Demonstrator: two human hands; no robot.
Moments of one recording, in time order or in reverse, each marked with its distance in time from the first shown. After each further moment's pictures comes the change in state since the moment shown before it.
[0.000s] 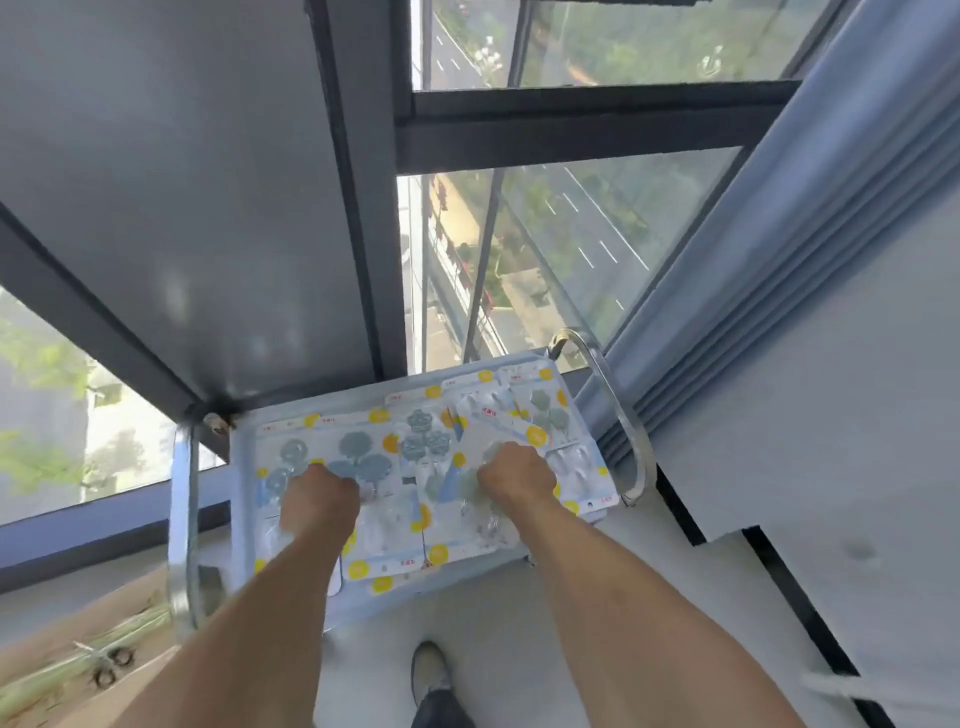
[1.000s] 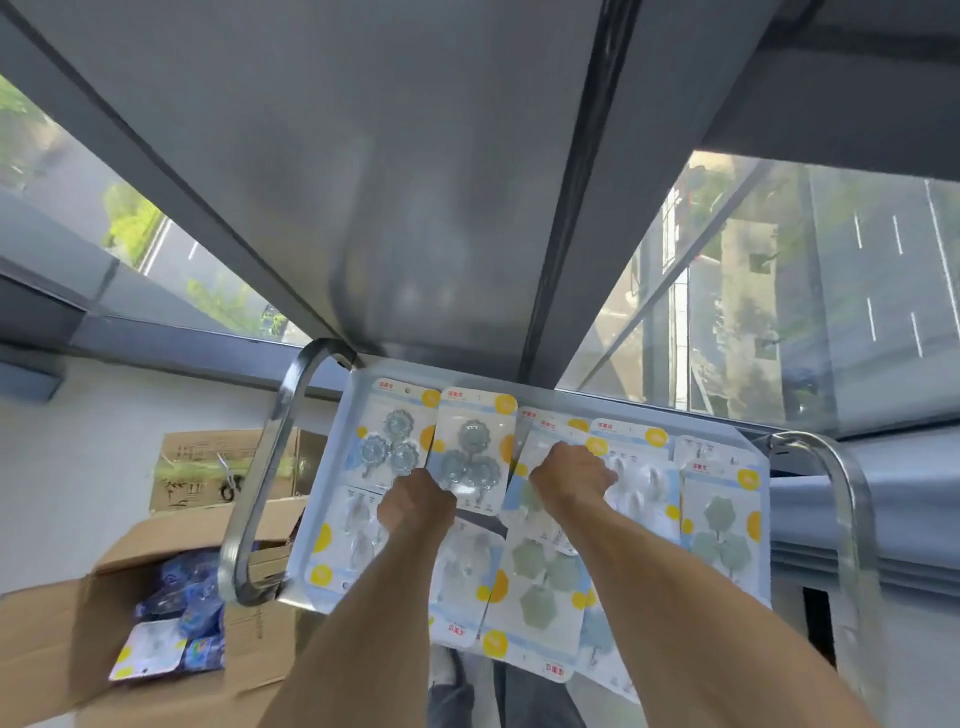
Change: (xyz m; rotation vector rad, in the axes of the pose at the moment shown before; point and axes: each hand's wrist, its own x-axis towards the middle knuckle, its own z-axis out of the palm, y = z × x) left_hand 0.124 0.021 0.073 0.203 -0.208 -0.426; right_hand 0.194 -0.126 0.071 -0.528 -0.213 -0.270
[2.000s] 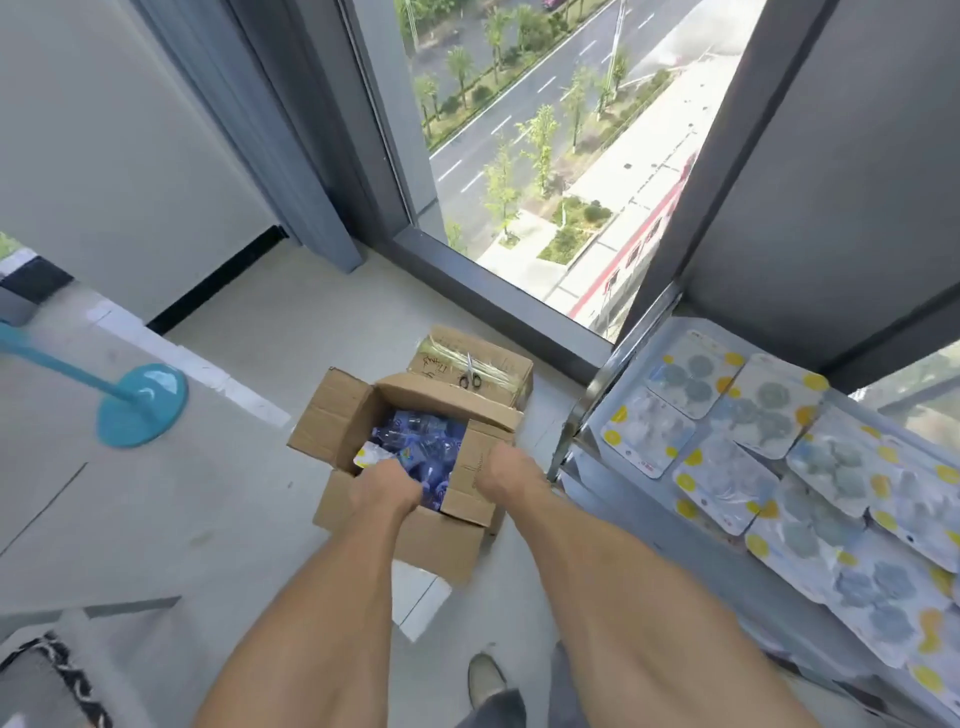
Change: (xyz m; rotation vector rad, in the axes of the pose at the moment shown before) left_hand -0.144 -0.541 -0.010 -0.256 0.124 -0.304; right_hand -0.419 -0.269 0.236 -0.115 -0.200 -0.677
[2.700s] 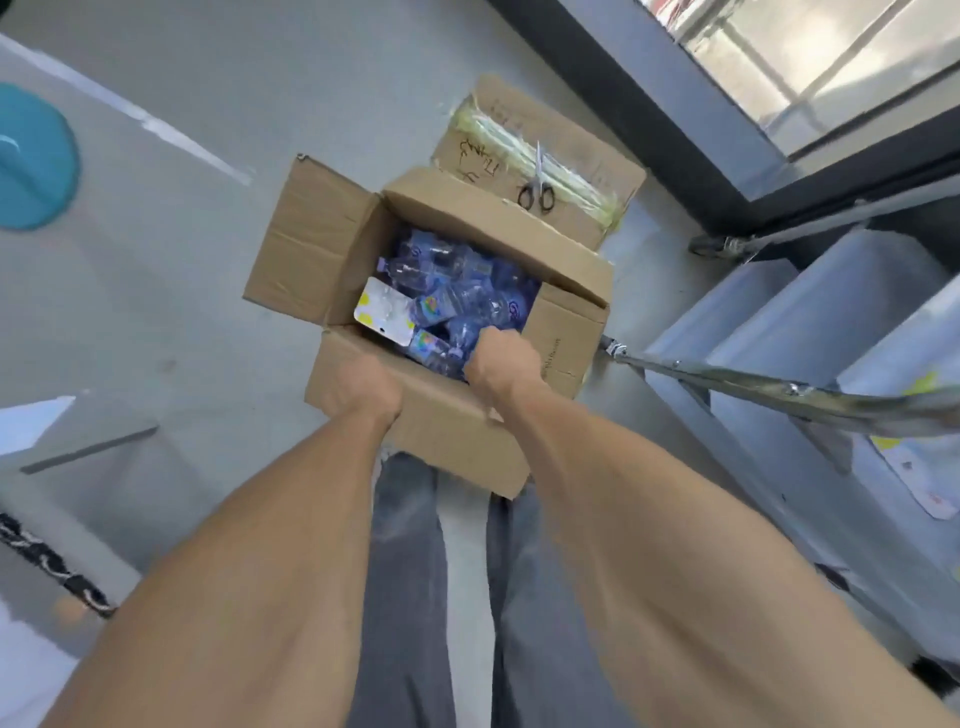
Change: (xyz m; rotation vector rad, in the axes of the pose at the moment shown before) left_hand 0.333 -0.082 0.133 0.033 -0.155 -0.194; right_hand 0.320 -0.087 0.178 -0.160 -0.217 0.014
